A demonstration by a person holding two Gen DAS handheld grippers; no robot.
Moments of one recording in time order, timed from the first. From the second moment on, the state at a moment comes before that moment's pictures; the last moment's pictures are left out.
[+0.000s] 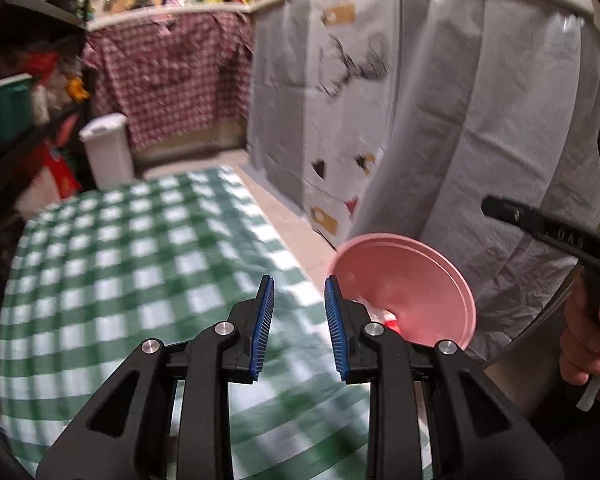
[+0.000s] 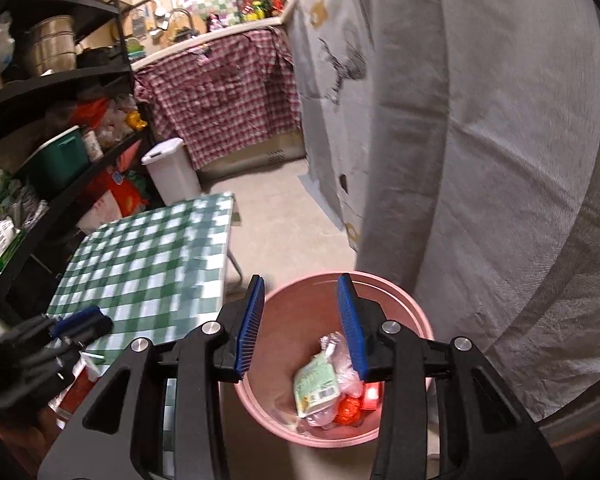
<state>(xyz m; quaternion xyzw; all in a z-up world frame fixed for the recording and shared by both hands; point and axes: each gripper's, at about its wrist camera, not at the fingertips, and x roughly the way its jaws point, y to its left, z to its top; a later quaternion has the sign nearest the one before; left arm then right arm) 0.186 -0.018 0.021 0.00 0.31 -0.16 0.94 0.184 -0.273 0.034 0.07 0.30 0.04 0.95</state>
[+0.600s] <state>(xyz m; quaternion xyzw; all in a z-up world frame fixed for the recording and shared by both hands) 0.081 0.166 0.096 0.01 0.25 -0.11 0.96 0.090 -0.093 0.002 0.09 0.28 0.05 0.95</state>
